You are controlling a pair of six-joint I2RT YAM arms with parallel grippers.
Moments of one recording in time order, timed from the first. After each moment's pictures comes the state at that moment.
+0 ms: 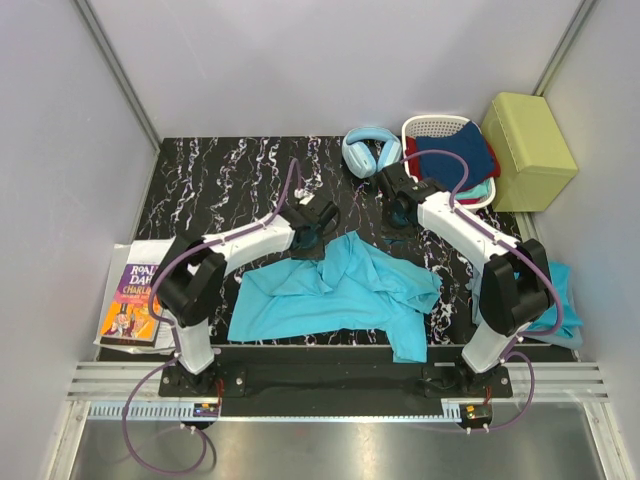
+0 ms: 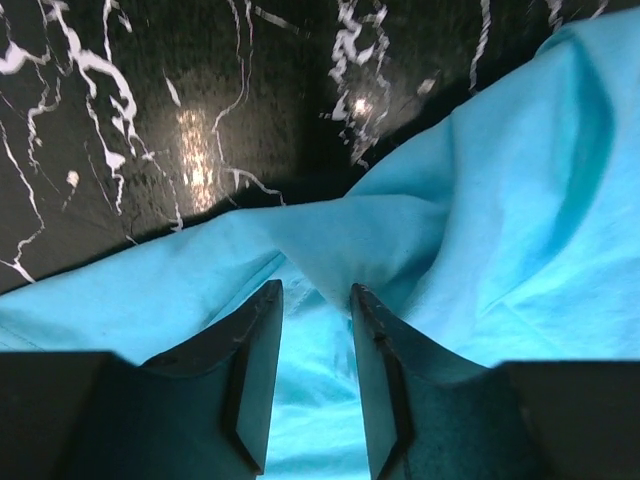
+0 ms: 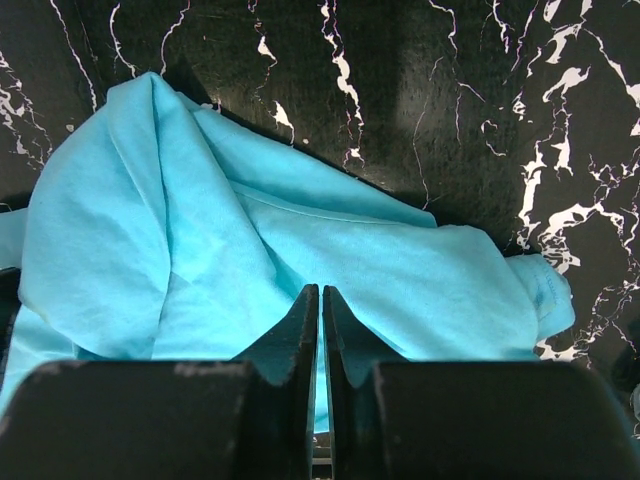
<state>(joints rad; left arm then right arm) -0.73 1.83 1.32 -0.66 -0.24 -0.67 0.49 1.70 1.38 -0.86 0.16 0.57</state>
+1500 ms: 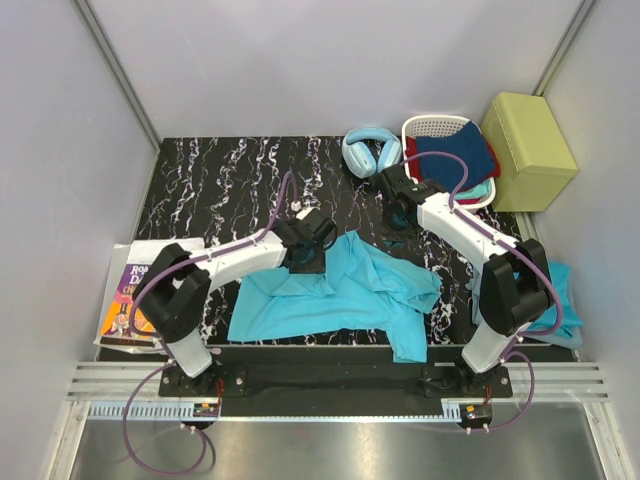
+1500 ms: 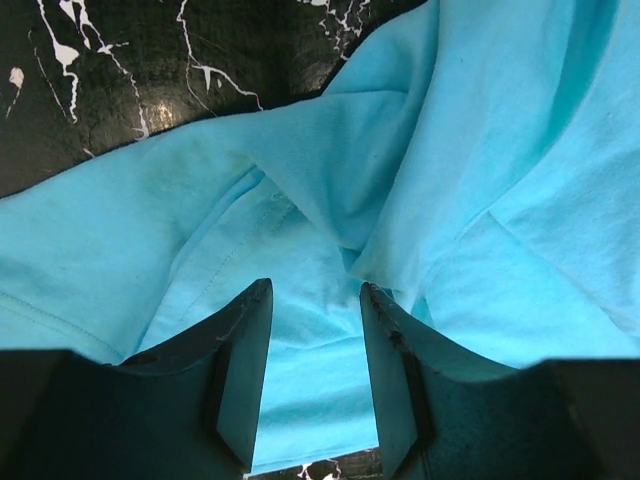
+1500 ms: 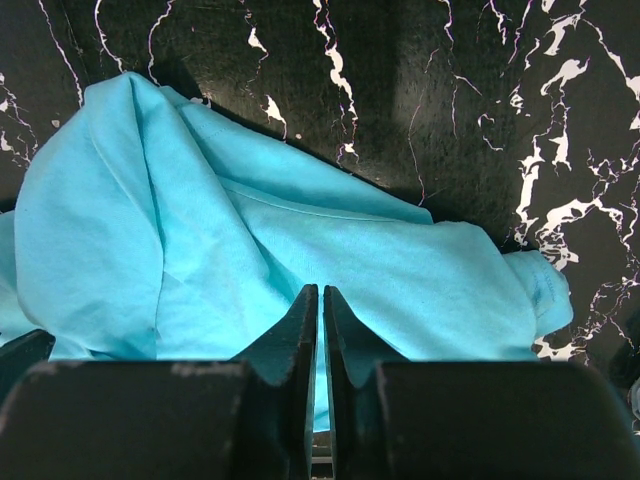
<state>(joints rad) -0.79 1.70 1.15 -0.60 -0.21 -0.74 0.49 1.70 1.36 -0.86 0.17 0.57</state>
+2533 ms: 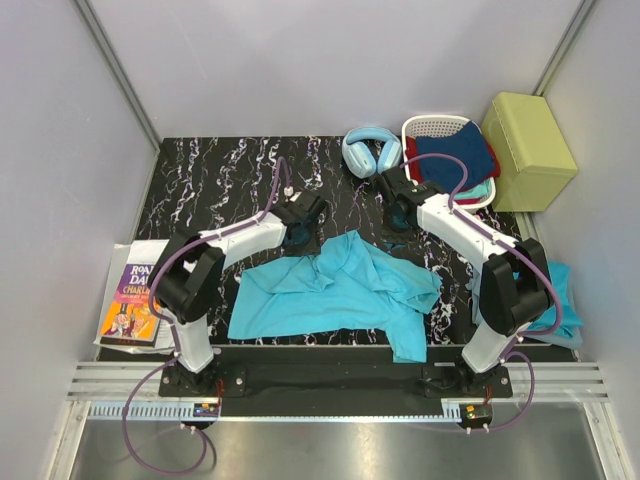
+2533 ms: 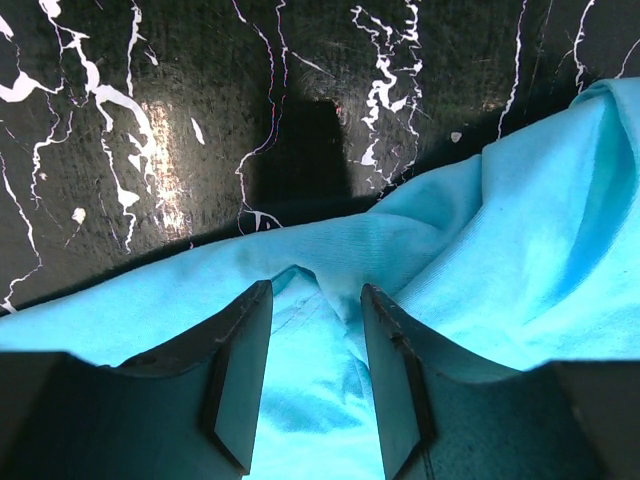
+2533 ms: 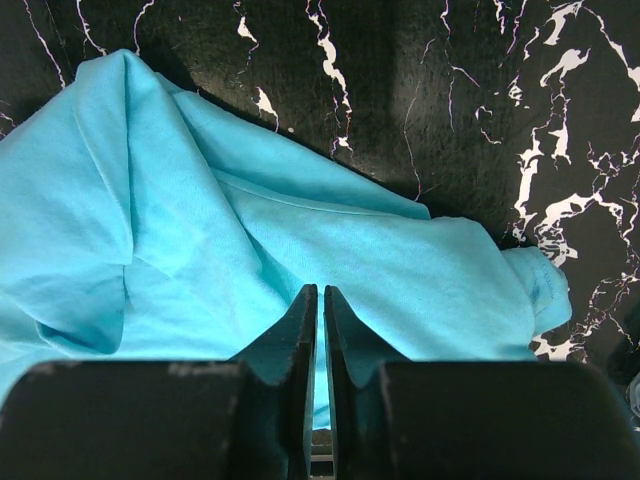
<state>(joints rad) -0.65 1.84 1.26 -0.56 -0.18 -0.68 0.49 1.70 1.35 -0.86 0.17 0.57</state>
